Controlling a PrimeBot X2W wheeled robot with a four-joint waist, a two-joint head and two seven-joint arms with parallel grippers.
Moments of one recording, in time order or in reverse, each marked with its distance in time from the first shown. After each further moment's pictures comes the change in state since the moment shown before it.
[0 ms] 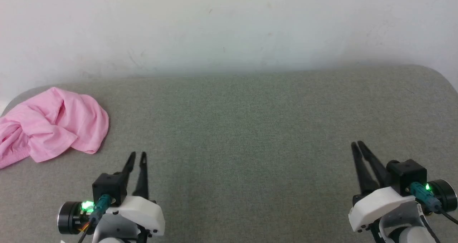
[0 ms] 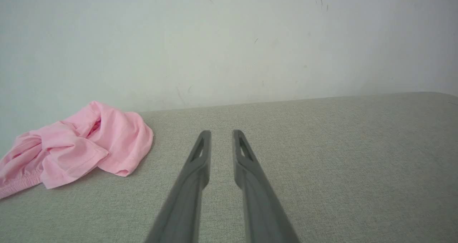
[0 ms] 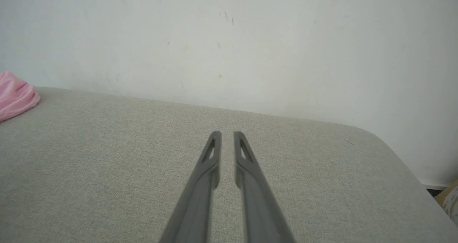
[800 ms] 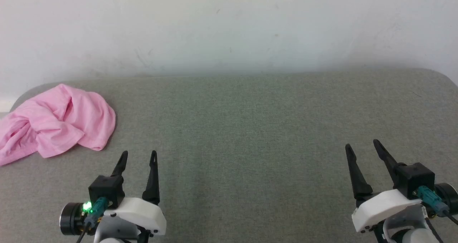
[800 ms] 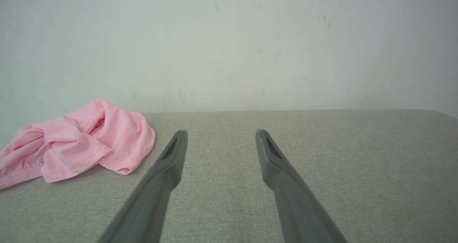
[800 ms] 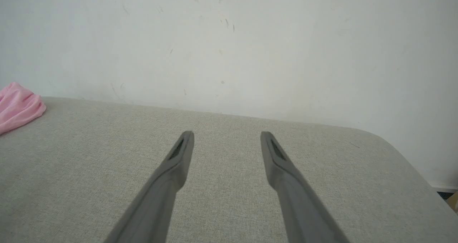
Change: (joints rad) left arm 0.000 0.000 -0.009 0.011 -0.059 0.000 -0.043; right arm 0.005 0.000 -0.018 0.016 0.029 0.000 -0.045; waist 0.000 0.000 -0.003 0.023
